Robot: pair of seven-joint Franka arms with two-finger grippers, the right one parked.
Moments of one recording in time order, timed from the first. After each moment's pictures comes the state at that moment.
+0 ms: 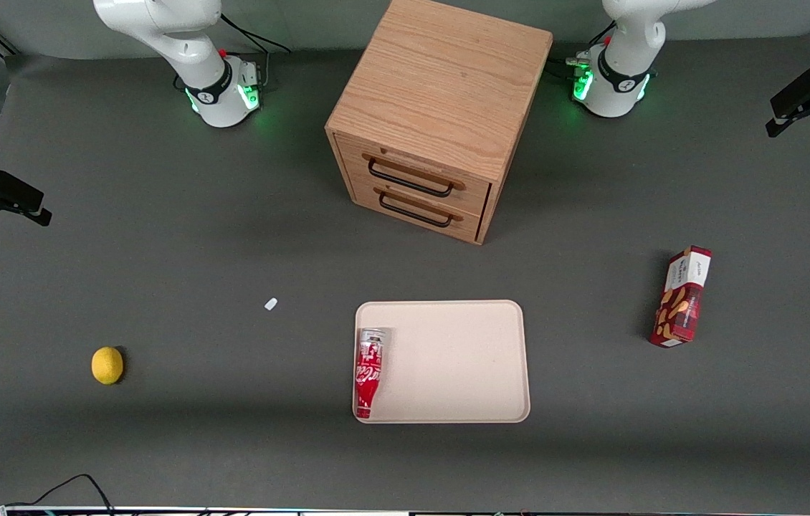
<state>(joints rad) 0.19 -0.26 -0.13 -1.74 -0.04 1.50 0.07</state>
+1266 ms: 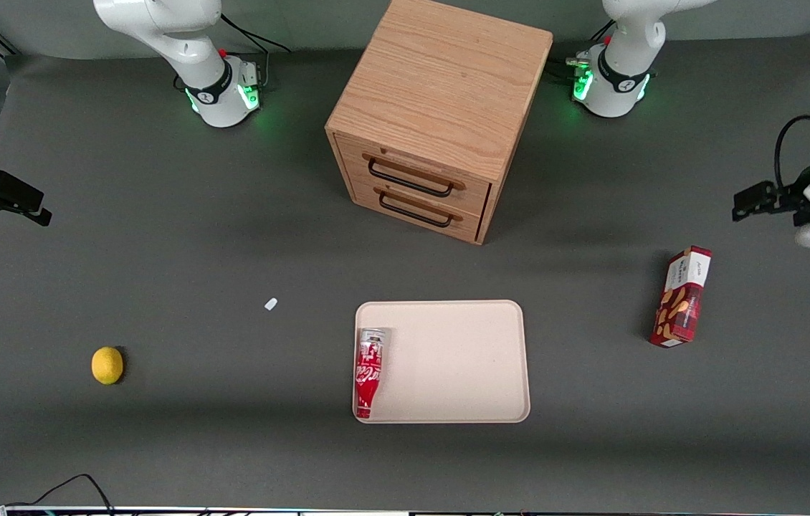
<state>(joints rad) 0.21 0.00 -0.14 -1.86 0.03 1.79 0.19</state>
